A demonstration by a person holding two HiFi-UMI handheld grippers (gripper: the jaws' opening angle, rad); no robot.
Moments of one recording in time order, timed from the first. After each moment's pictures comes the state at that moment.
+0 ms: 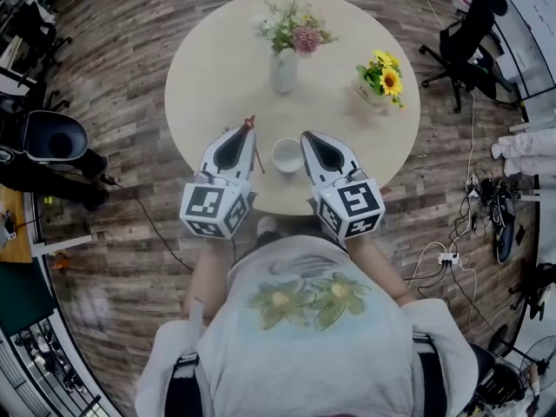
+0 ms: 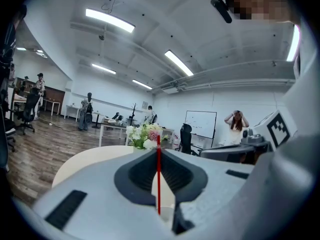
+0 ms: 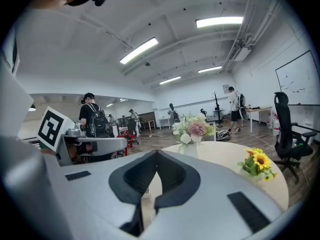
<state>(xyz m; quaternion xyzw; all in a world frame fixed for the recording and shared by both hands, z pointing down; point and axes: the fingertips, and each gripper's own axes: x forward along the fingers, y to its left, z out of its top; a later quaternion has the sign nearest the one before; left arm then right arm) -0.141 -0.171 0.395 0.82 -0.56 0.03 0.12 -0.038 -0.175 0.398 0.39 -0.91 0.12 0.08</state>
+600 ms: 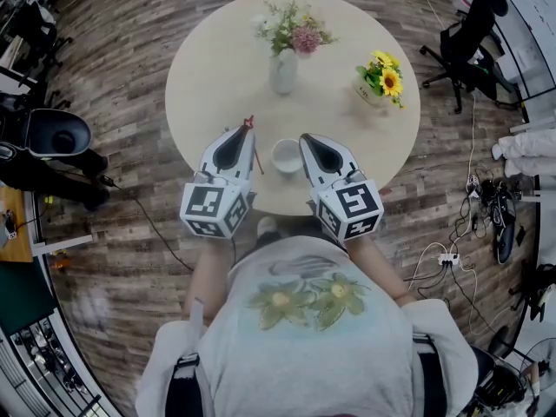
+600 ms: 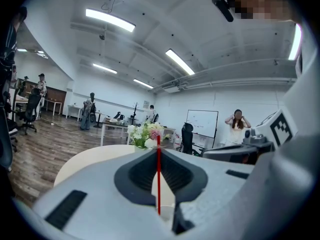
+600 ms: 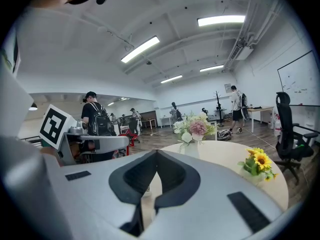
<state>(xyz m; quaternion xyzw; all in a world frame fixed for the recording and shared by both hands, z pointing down) -0.142 -0.171 0.396 0.81 -0.57 0.03 0.12 -0.038 -0.172 0.400 0.38 -0.91 0.12 0.08</state>
